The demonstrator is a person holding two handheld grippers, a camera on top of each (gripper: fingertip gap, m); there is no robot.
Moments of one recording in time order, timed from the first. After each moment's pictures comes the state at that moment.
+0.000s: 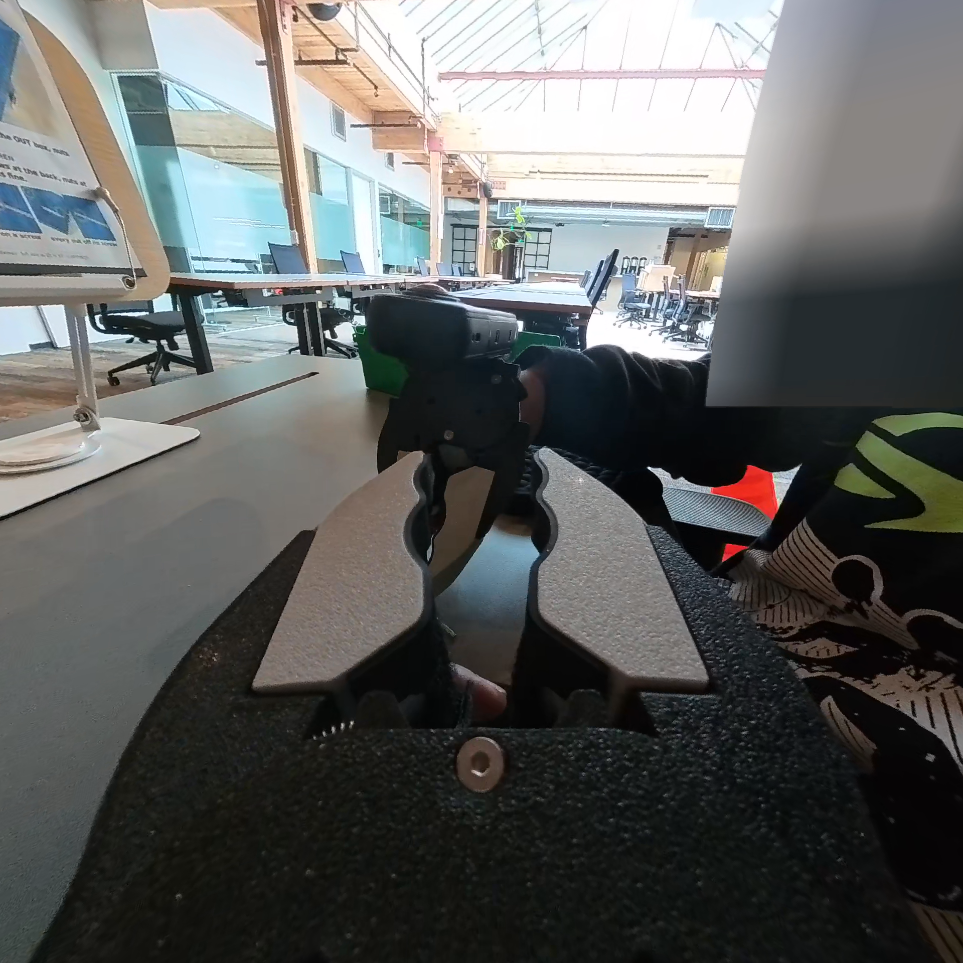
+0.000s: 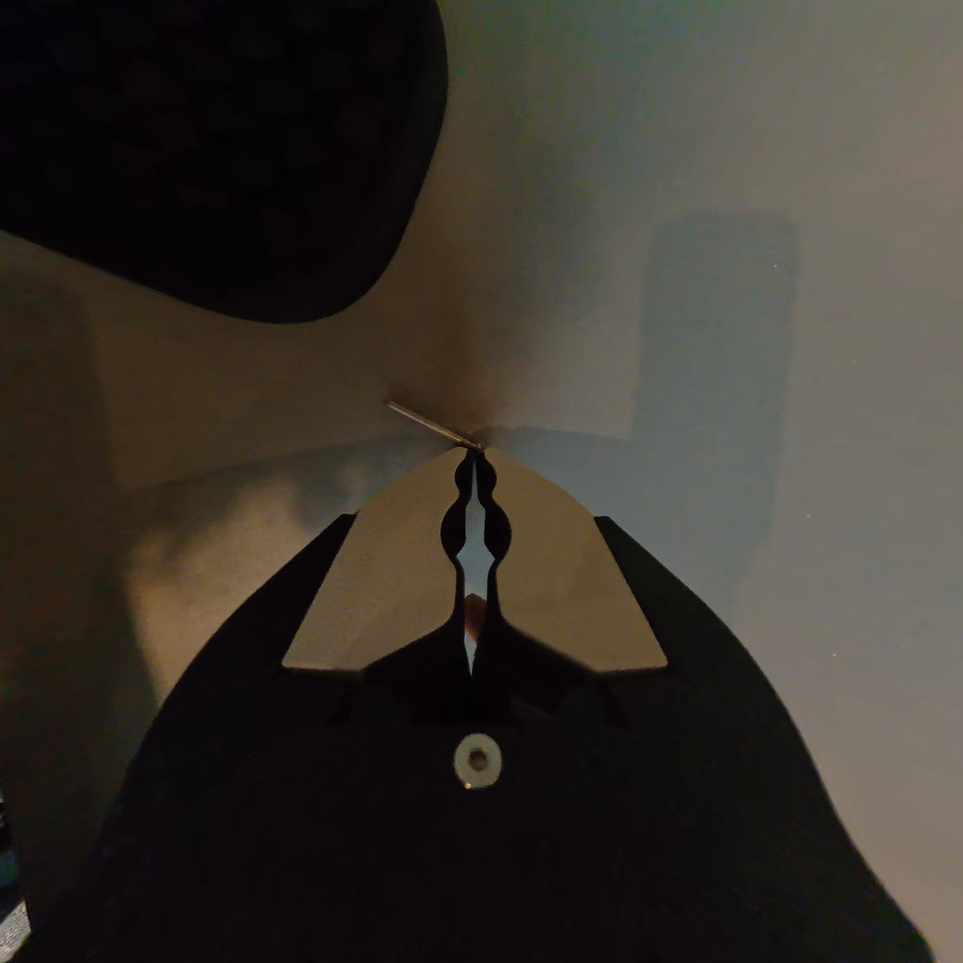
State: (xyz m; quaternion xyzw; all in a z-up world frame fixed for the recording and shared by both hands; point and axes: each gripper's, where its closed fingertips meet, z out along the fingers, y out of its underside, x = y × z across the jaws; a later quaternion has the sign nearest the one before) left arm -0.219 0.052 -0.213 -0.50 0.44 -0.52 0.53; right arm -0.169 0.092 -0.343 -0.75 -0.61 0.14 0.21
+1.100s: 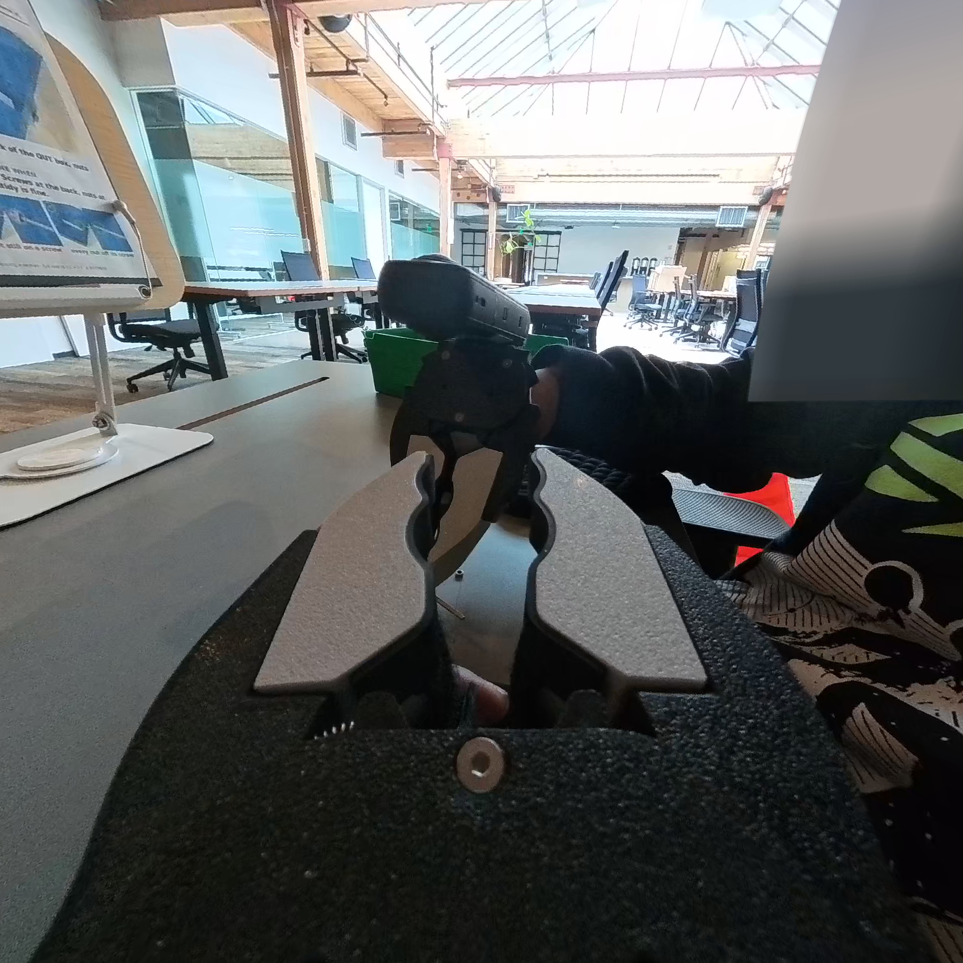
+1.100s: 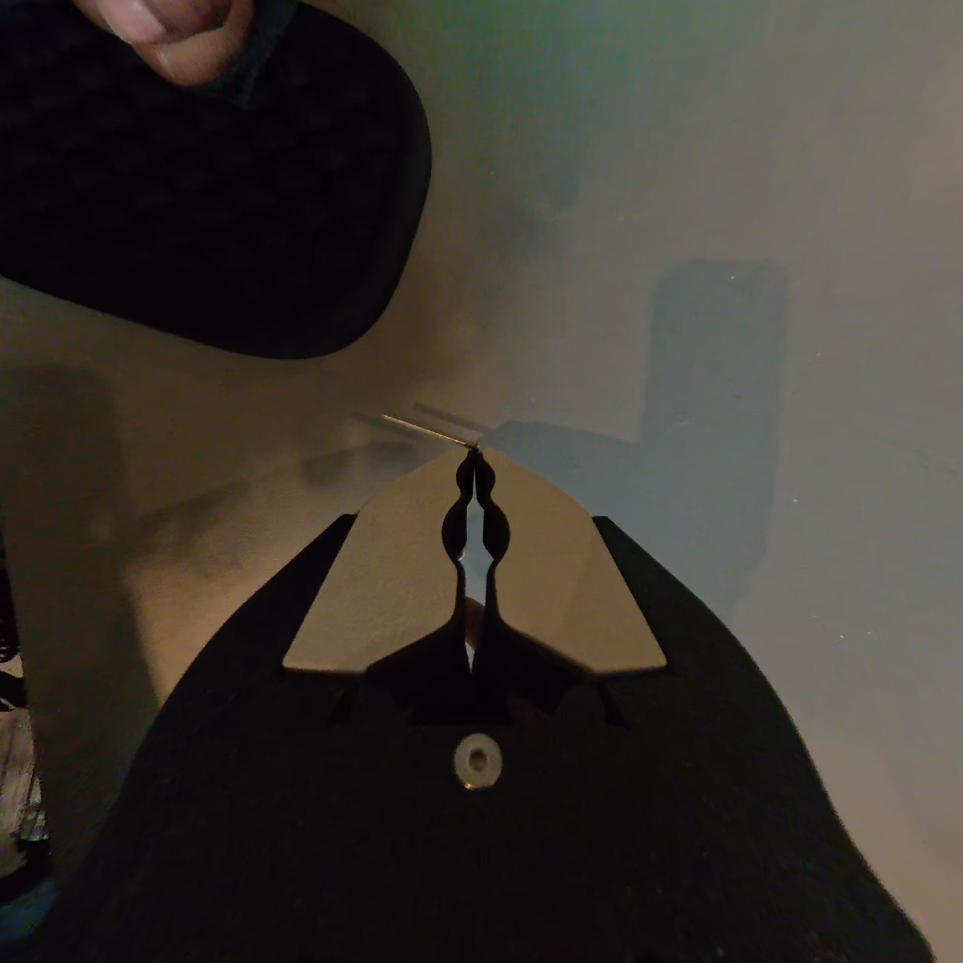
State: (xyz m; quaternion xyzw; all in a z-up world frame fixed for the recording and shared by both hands) left arm -0.219 0.053 -0.213 -0.50 0.44 -0.51 0.54; right arm -0.170 0.093 -0.329 -0.76 -0.57 0.17 0.25
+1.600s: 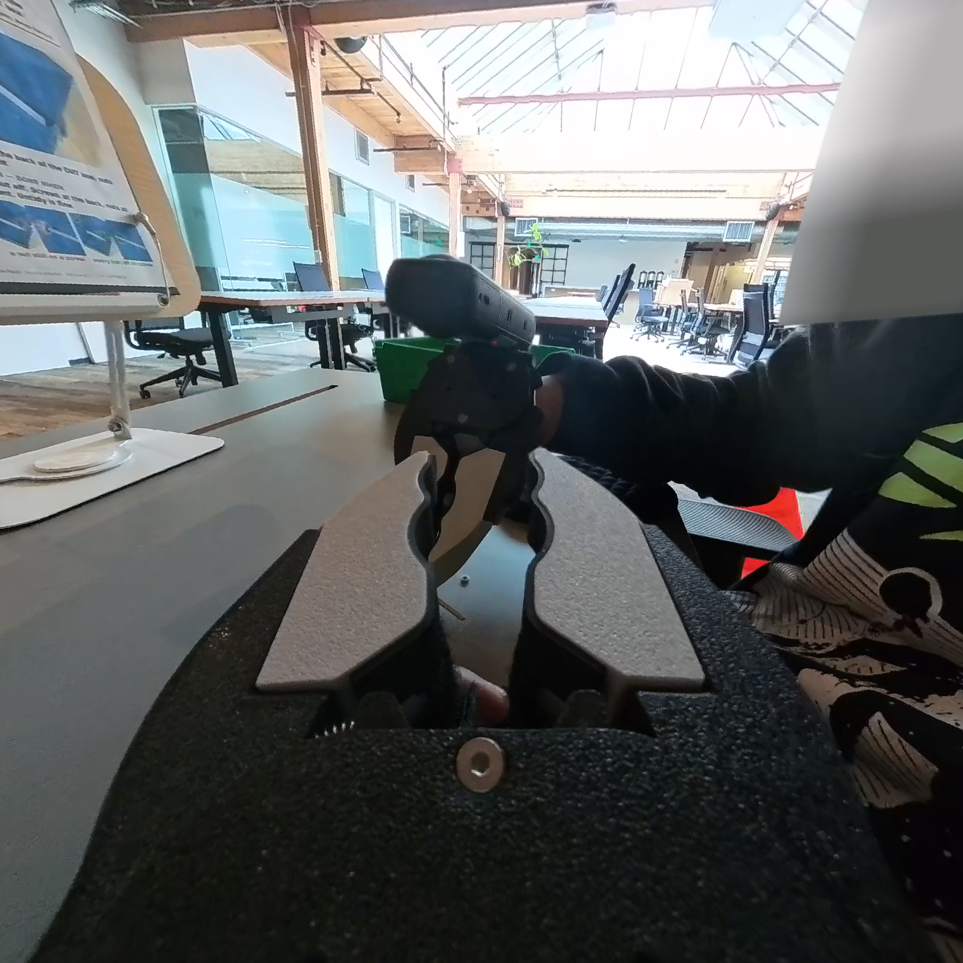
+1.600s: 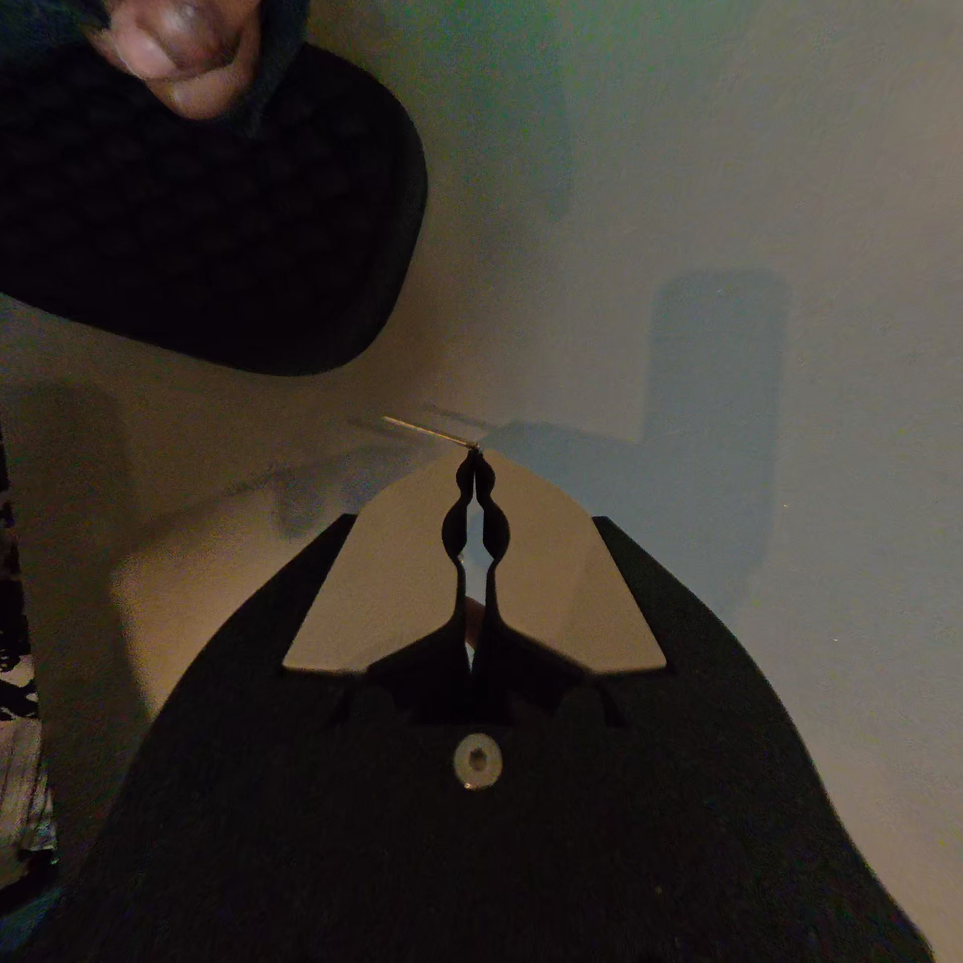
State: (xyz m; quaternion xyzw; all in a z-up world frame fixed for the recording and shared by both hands) left arm -0.222 0.056 -0.209 -0.50 0.42 -0.52 0.55; right arm -0.173 0.094 -0.324 -0.76 -0.57 0.18 0.25
